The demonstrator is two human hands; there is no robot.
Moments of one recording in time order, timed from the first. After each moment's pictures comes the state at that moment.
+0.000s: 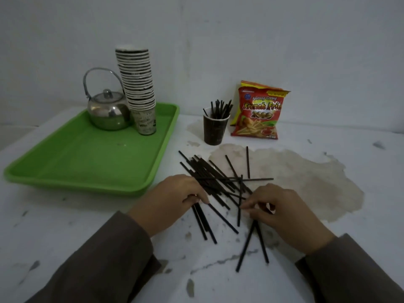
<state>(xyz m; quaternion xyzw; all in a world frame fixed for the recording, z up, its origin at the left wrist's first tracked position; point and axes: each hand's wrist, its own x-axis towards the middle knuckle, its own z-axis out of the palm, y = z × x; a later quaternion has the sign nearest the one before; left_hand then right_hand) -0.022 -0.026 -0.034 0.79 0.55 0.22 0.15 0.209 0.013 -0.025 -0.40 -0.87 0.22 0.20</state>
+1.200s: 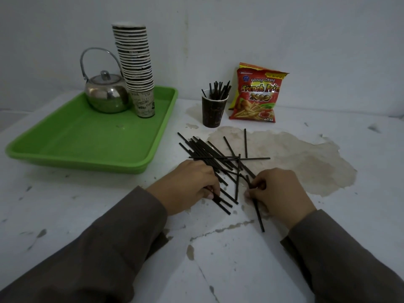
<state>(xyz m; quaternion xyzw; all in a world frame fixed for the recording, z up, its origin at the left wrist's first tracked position) 0.002 -0.022 -0.052 0.85 0.51 0.12 0.10 0.197 0.004 -0.034 -0.62 -0.76 0.18 0.08</state>
